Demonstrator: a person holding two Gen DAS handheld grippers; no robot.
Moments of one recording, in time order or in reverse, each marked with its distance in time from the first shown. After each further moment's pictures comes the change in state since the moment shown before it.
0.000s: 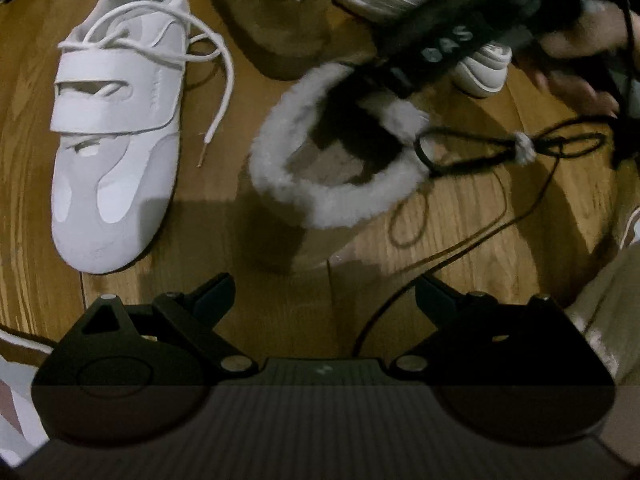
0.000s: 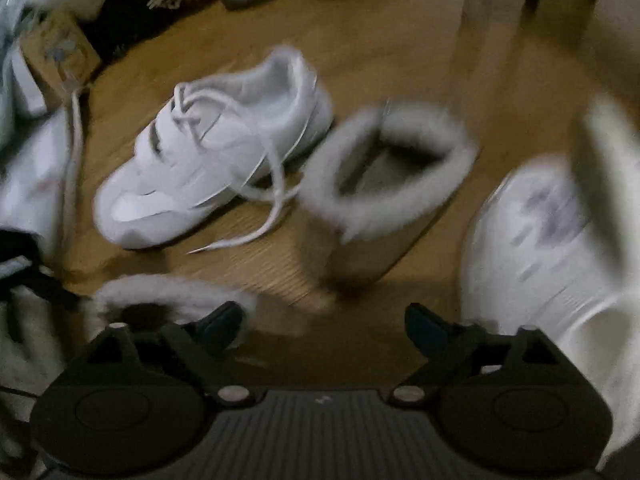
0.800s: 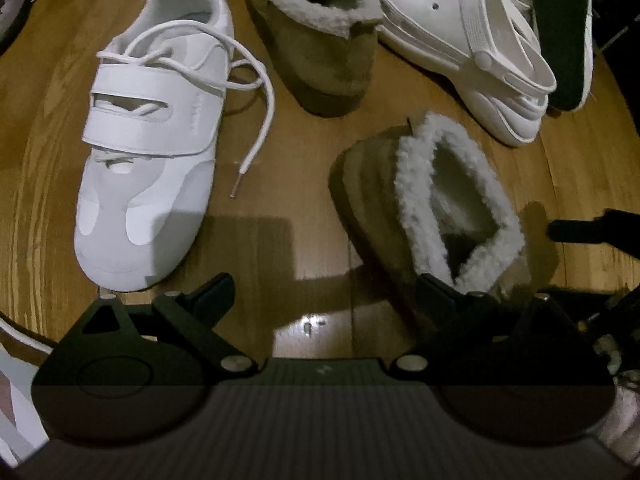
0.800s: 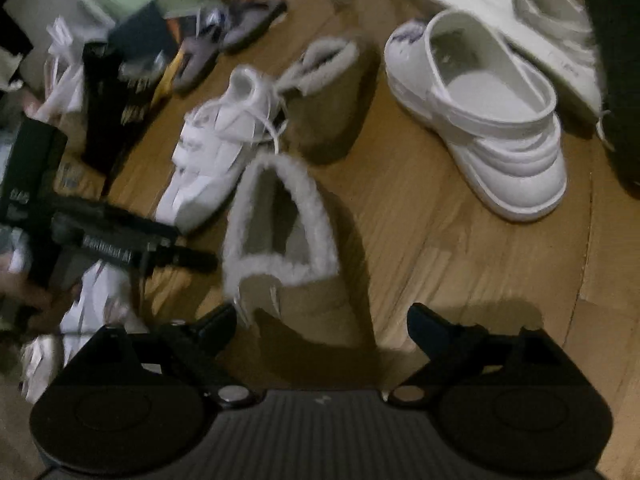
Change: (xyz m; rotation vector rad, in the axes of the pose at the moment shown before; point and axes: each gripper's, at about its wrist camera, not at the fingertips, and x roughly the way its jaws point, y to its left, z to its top) left arm -0.006 -0.017 0.007 -0.070 -0.080 0.047; right arm -0.051 0.037 -0.171 0.281 -0.319 0.014
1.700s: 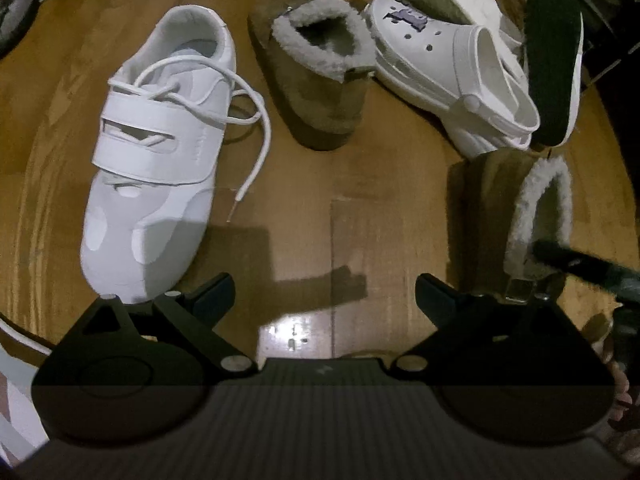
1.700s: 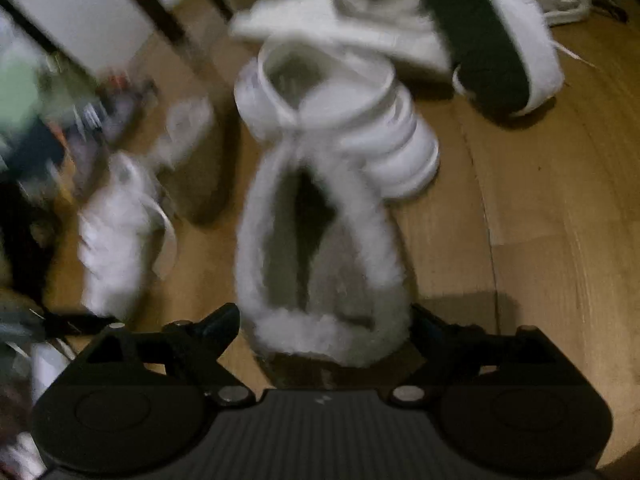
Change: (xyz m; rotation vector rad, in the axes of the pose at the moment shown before) left arm -0.019 0.007 0.019 -0.075 -0.047 -0.050; right arm -0.026 -0.055 -0.024 0.449 -0.275 -0.104
